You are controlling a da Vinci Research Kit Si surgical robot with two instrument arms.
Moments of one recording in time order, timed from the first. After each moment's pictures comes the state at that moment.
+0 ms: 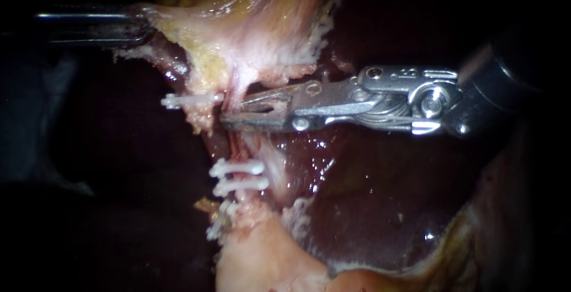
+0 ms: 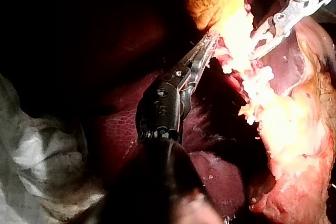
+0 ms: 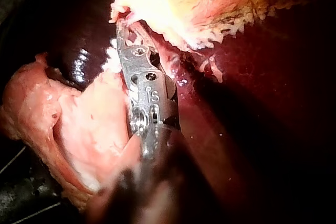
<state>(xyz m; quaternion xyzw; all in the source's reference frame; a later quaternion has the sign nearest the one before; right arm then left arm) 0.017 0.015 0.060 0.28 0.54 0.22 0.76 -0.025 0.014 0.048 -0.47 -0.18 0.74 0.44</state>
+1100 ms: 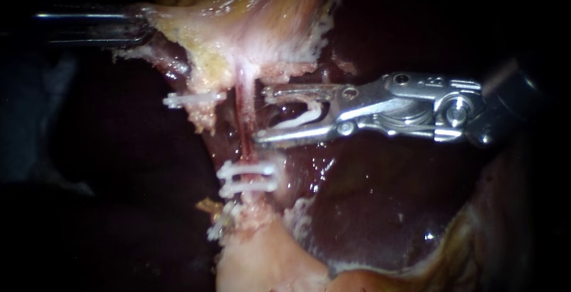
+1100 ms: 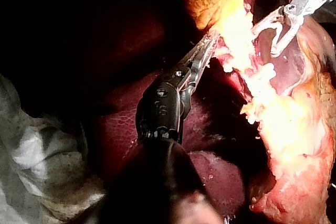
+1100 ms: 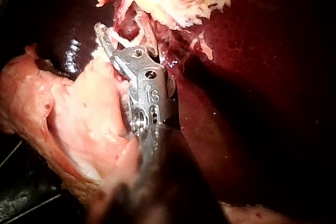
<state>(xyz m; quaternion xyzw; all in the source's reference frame) 0.014 0.015 0.061 0.31 0.57 0.24 0.73 -0.025 0.014 0.048 -0.47 -0.18 0.74 0.44</state>
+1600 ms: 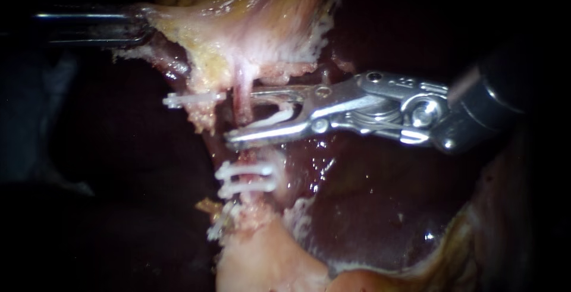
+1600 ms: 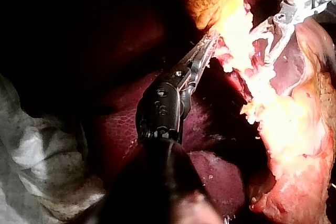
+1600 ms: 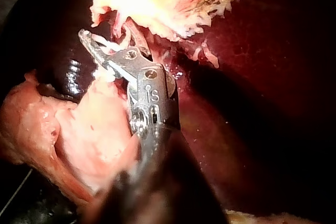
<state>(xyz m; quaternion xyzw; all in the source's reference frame) 0.018 0.015 0.063 0.34 0.58 0.25 0.70 -0.025 0.014 0.048 -0.47 -0.18 0.74 0.44</state>
